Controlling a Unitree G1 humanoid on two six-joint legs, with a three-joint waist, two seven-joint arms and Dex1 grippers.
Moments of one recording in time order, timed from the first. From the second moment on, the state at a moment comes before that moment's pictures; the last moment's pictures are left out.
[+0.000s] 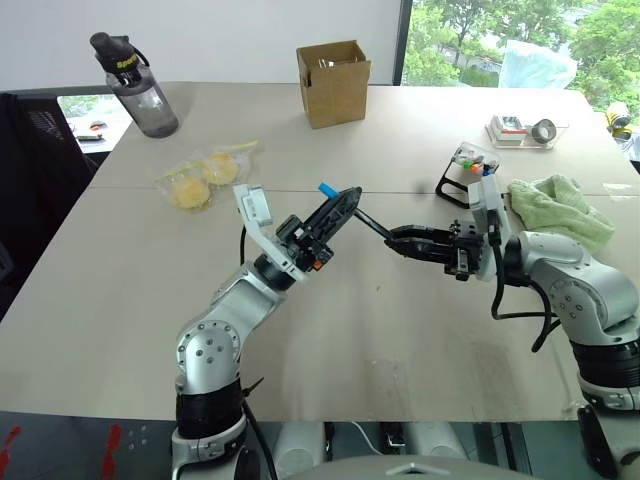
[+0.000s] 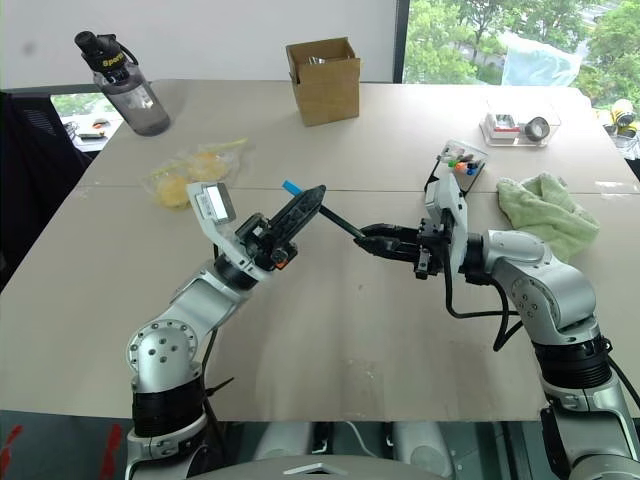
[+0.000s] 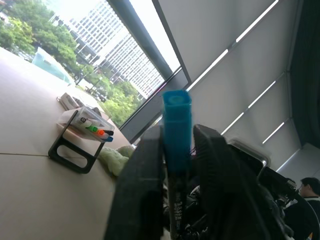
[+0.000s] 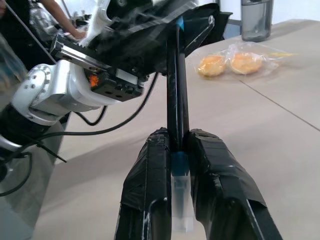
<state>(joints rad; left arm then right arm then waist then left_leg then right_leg) -0.25 0.15 0.17 -0.44 -1.17 0.75 -0.38 -0.44 -0.55 0.03 -0.31 0.70 0.70 0.98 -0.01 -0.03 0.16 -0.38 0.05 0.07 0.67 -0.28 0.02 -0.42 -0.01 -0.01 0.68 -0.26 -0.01</state>
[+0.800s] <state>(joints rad) -0.32 0.43 -0.12 -0.46 -0.75 0.71 -0.63 -0.61 -0.56 0.15 -0.37 0.78 1.20 0.78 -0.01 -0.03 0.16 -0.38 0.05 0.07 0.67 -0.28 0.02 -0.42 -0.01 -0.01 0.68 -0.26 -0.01</state>
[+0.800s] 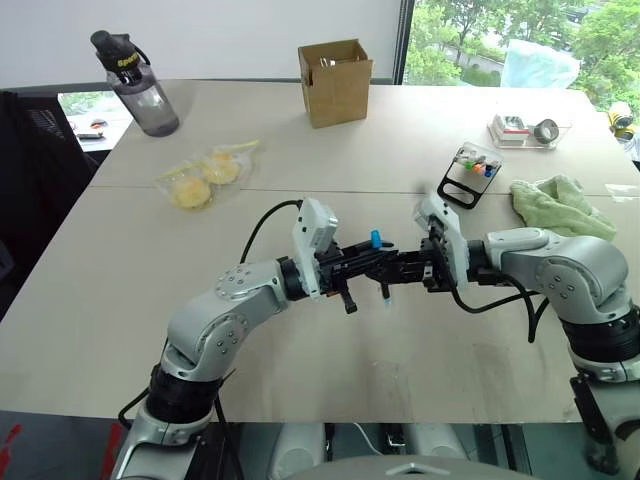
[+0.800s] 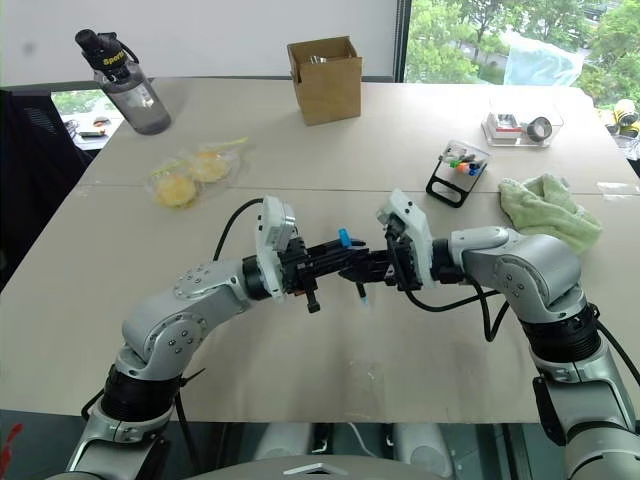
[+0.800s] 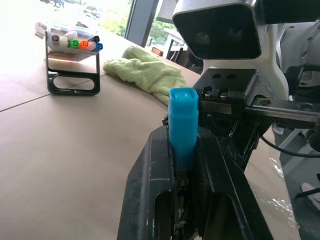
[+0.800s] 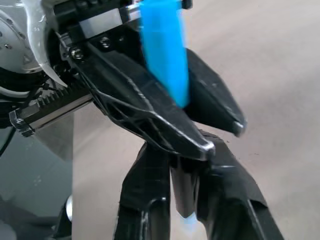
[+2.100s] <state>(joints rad) -0.47 0.47 -0.09 -0.53 -0.61 0.76 -0.47 -0.72 -0.61 0.01 0.46 -0.03 -0.56 0.59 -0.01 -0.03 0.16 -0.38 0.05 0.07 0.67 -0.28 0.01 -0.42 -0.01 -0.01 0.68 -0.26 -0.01</state>
